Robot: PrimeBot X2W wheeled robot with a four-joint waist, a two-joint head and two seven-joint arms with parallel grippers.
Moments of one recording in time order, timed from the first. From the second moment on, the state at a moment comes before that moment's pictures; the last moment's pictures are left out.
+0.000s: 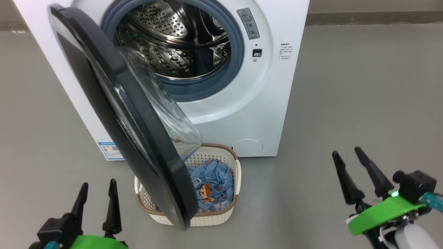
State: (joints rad) left arm -0.03 0.04 0.00 0.17 -0.26 -0.11 -0.26; right arm -0.17 -0.29 0.18 0.23 0.53 0.13 -0.25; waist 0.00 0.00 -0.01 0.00
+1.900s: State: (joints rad) left arm -0.04 0.04 -0.02 0.00 -0.21 -0.12 -0.26; right arm -0.10 -0.21 0.13 0.24 0.40 0.13 -0.25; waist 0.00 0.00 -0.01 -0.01
